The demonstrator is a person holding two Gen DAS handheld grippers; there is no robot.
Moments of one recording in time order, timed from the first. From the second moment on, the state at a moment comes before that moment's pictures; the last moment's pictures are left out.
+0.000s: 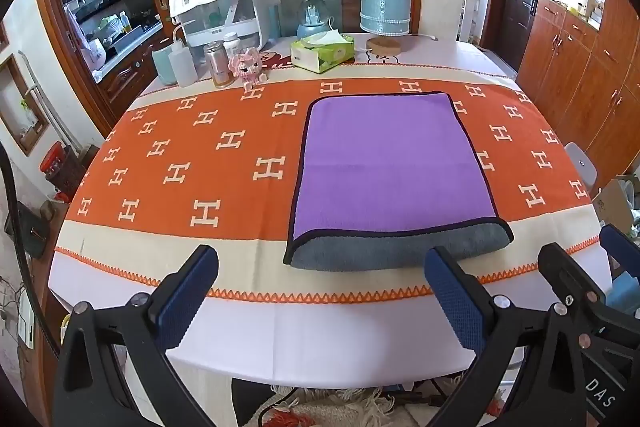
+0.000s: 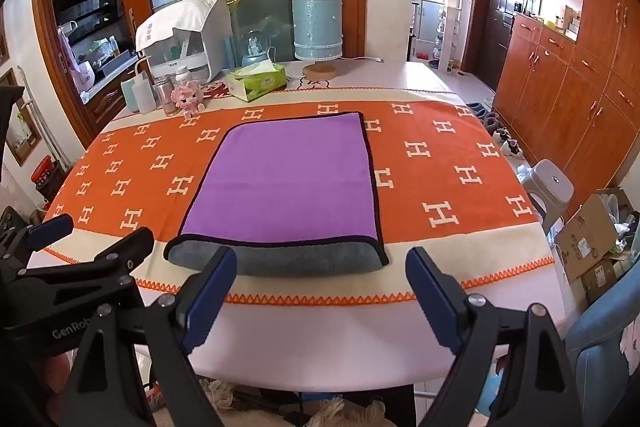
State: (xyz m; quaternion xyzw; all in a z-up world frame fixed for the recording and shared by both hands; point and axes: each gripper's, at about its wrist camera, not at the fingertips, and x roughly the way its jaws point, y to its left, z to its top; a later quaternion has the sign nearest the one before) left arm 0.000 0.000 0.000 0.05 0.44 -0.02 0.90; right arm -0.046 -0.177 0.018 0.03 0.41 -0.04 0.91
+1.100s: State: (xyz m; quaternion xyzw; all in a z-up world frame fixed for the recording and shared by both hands) left arm -0.002 0.000 -0.005 0.03 0.45 -0.04 0.89; right arm -0.044 -0.179 0.012 0.03 0.42 -0.04 0.91
